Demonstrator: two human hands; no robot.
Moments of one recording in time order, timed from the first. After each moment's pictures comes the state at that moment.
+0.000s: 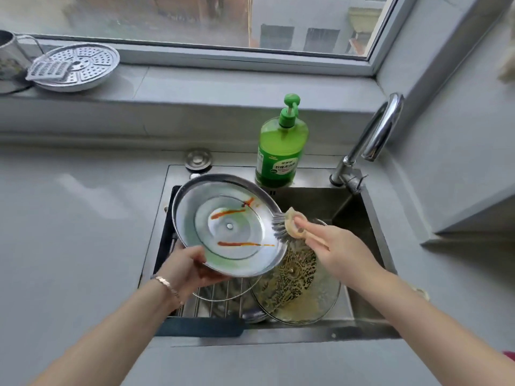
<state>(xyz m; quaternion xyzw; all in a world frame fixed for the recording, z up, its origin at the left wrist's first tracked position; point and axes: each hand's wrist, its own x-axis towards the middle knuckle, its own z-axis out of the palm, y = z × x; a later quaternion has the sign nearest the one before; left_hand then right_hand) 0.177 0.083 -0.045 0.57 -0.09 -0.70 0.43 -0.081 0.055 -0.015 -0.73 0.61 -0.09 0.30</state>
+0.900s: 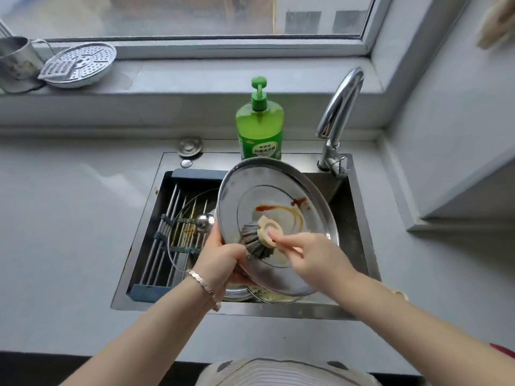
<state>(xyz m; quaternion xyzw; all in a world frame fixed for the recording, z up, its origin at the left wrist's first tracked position) 0.030 0.122 0.015 0.61 -0.24 -0.64 0.39 -0.139 0.092 -0.024 -0.76 0.52 -0.12 0.36</state>
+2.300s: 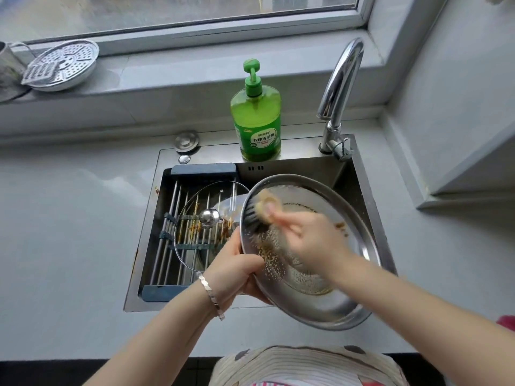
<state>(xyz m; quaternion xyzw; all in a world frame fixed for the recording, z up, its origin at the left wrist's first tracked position) 0.039 0.131 0.006 0.57 -0.32 -0.71 0.27 -0.120 0.087 -0.021 -0.73 0.53 -0.23 0.36</state>
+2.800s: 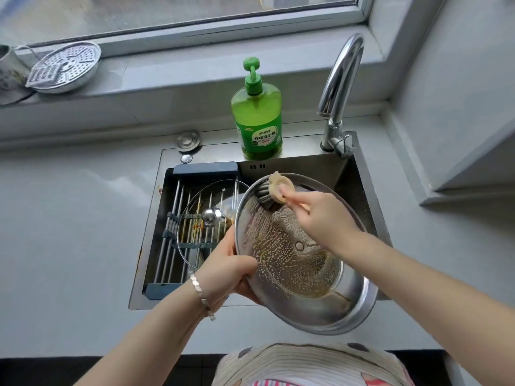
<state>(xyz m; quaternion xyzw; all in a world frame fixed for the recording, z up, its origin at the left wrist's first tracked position) 0.045 0.133 0.015 0.58 -0.34 -0.70 0.26 -0.129 0.059 -0.026 -0.74 0.55 -0.23 0.31</state>
